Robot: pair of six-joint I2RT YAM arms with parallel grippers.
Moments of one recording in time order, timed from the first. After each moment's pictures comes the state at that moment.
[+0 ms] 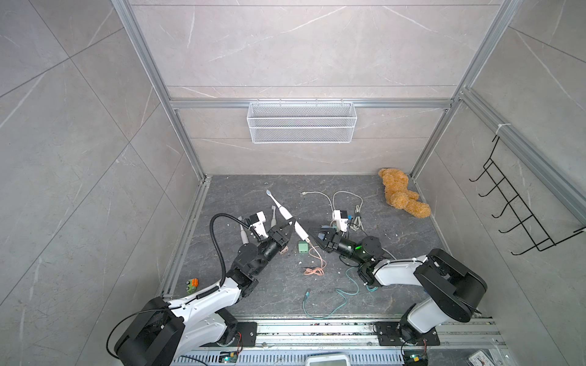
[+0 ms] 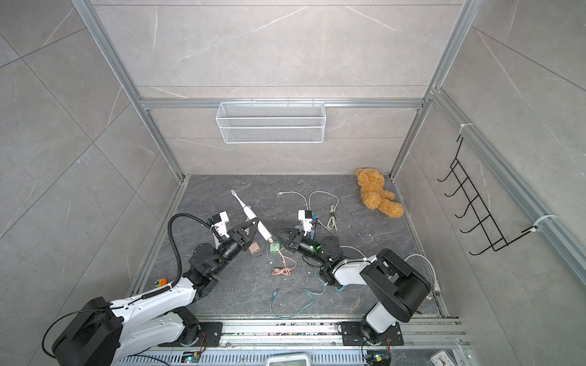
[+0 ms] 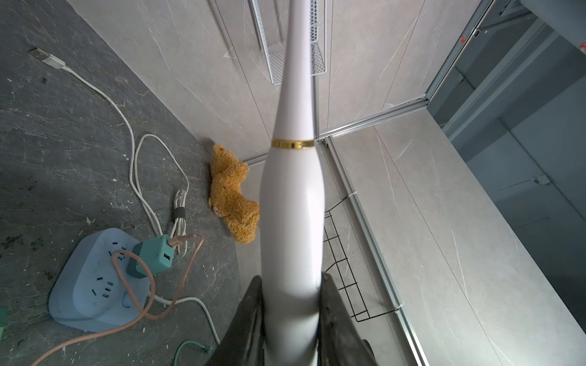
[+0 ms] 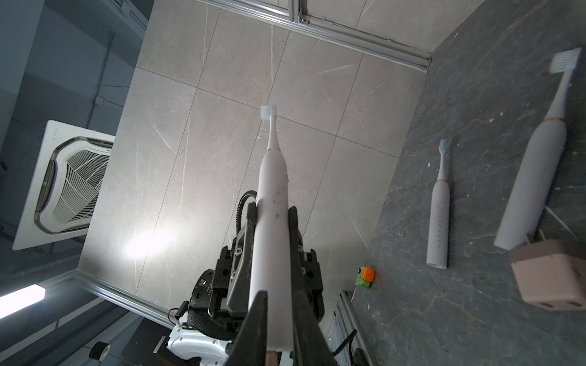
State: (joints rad) left arm -0.68 1.08 0.35 0.90 0.06 -1.28; right arm 0.71 1.58 0.48 1.37 -0.45 1.38
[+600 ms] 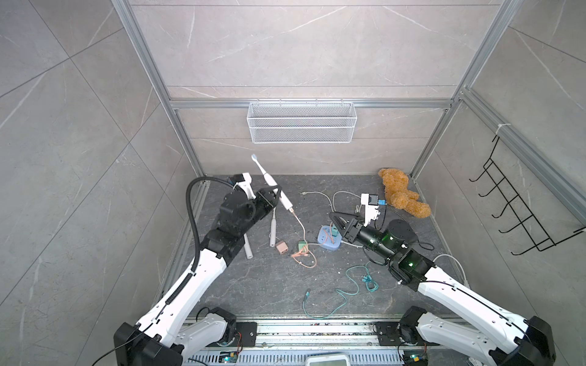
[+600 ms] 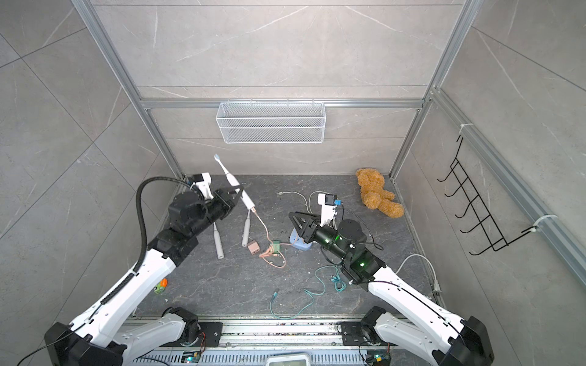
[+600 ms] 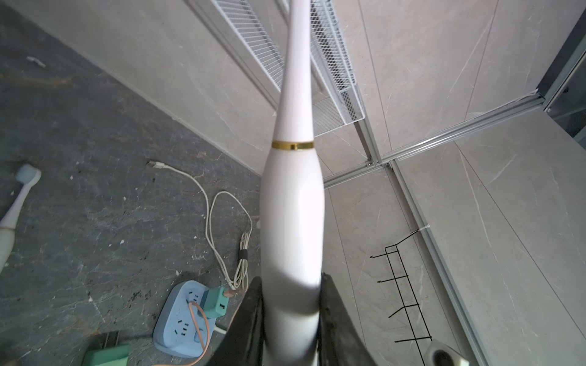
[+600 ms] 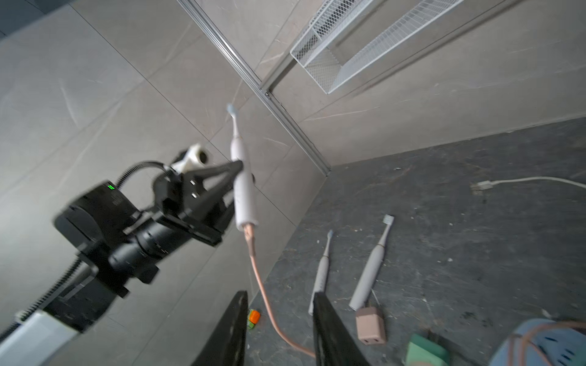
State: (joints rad) left arm -0.45 1.14 1.17 -0.16 0.17 -0.98; right arm 0.67 0.98 0.76 0.18 -0.17 0.67
